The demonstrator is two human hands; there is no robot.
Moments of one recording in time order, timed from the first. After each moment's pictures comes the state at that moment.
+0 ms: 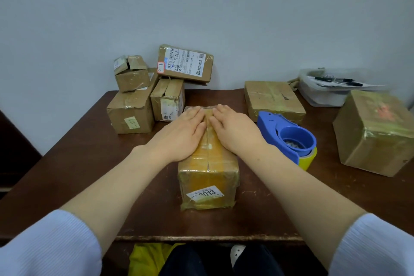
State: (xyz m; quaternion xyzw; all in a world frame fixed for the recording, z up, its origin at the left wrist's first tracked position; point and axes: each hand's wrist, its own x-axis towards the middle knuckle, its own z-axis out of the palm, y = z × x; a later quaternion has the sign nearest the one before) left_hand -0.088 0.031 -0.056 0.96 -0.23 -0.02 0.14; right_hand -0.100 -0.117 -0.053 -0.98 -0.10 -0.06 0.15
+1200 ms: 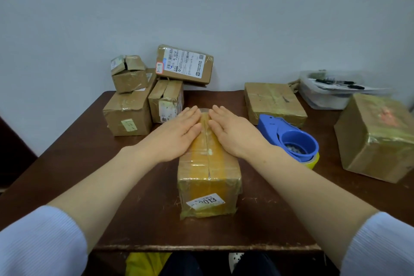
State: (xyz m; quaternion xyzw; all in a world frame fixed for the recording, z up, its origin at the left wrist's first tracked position) left_hand -0.076 0.042 -0.054 0.95 -0.25 -0.02 0.17; right_hand -0.088 -0.123 -0.057 -0.97 -0.15 -0.01 0.19
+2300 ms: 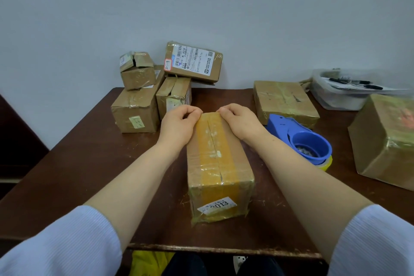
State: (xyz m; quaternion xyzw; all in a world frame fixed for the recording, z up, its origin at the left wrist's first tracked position) left_hand -0.060 0.027 -0.071 0.82 0.01 0.09 0.56; right_hand -0.055 -0.123 -0.066 -0.88 -0.02 -0.02 0.48
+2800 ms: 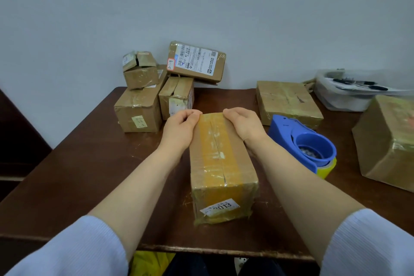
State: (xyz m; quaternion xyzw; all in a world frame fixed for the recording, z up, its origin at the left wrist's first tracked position) left_hand -0.066 0.030 -0.077 0.78 0.04 0.05 0.62; right_hand -0.058 -0.117 -0.076 -0.77 0.07 -0.02 0.64
